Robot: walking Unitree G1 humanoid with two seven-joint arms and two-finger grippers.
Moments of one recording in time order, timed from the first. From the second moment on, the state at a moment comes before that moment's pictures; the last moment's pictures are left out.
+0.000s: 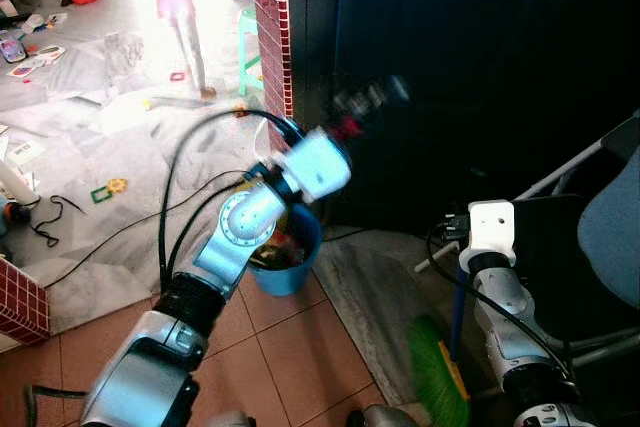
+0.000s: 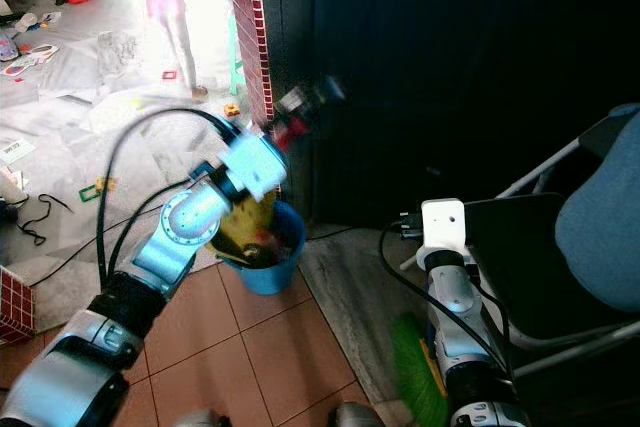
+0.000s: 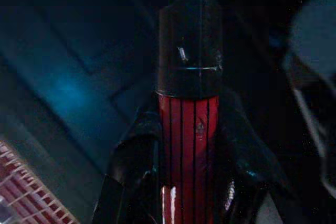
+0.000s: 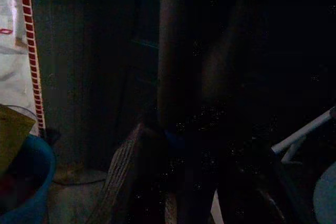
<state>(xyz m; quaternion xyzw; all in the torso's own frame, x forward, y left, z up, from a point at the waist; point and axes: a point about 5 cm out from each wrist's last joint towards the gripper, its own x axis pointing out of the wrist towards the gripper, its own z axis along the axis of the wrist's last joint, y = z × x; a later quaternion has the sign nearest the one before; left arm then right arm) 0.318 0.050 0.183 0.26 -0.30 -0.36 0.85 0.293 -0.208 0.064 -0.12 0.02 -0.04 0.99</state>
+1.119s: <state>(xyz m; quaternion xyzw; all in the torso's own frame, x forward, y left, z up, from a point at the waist) 0.333 0.203 0.281 0.20 -0.36 0.08 0.91 0.297 -0.195 0.065 -0.11 0.01 -0.02 0.99</state>
